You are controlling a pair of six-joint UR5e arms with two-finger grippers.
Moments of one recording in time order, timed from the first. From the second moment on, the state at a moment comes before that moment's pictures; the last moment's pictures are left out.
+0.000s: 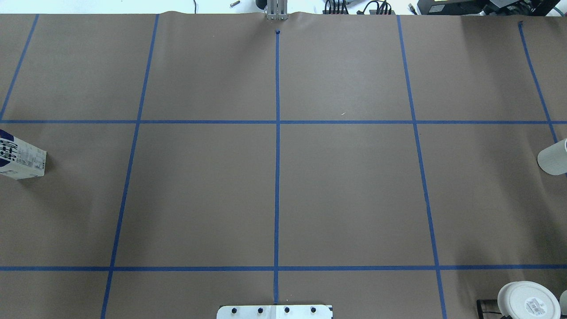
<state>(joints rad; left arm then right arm) -1.57 -1.43 -1.89 -1.37 -2.29 0.17 1.46 -1.69 1.86 -1.61 2.32 0.08</state>
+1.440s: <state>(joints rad) -1.57 -1.40 -1.89 -1.47 -2.29 0.16 1.46 -1.69 1.76 -1.61 2.32 0.08</state>
